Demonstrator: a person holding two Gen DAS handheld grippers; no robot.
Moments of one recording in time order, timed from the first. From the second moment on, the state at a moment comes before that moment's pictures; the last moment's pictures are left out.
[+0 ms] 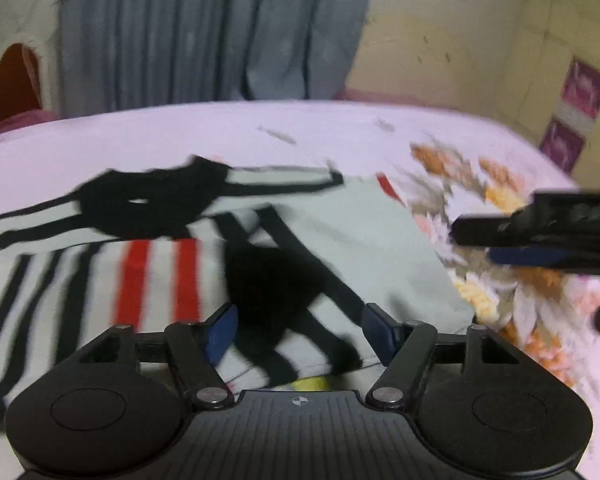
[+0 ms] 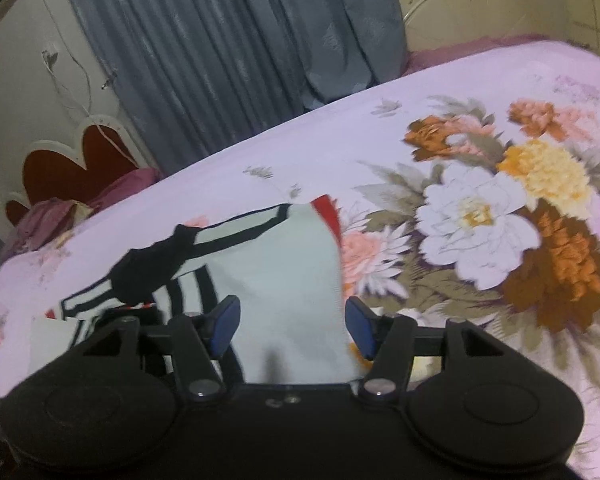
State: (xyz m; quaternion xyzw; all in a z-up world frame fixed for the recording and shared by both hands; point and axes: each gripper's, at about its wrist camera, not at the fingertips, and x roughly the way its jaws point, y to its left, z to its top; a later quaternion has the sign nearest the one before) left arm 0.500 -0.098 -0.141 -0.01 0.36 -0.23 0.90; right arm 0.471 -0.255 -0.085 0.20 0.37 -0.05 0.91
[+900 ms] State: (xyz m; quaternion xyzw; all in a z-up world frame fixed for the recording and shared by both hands) left arm 0.502 0.092 -0.168 -0.04 0.36 -0.04 0.93; right arm 0.508 -0.174 -0.089 0.07 0.37 0.04 0.92
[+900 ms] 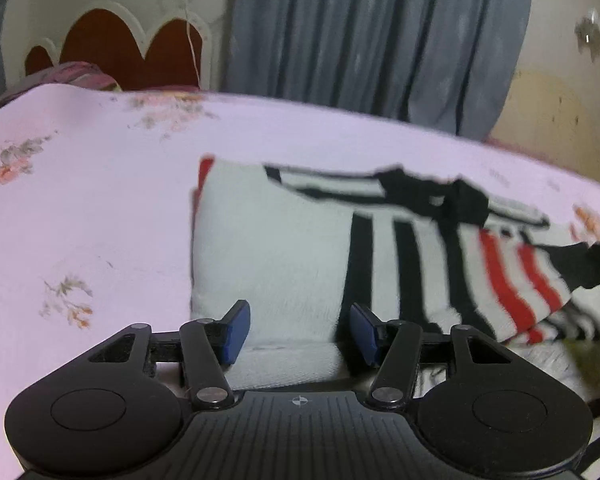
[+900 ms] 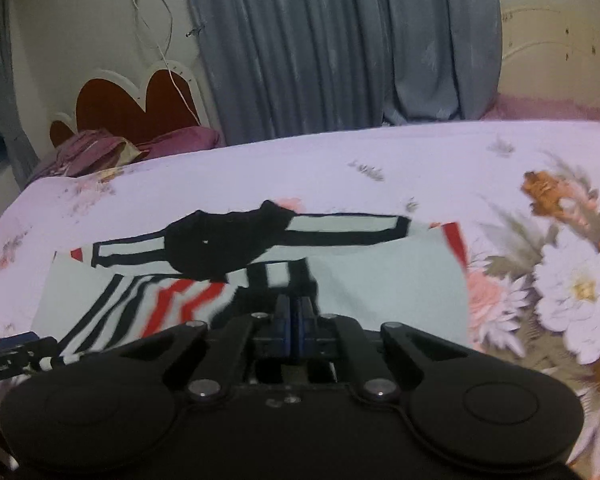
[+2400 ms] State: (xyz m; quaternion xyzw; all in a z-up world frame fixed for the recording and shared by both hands) left arm 0.603 0.130 -0.151 -0.05 0.35 -0.05 0.93; right arm 0.540 -0.155 -0.114 0.06 0.40 -0.02 0.92
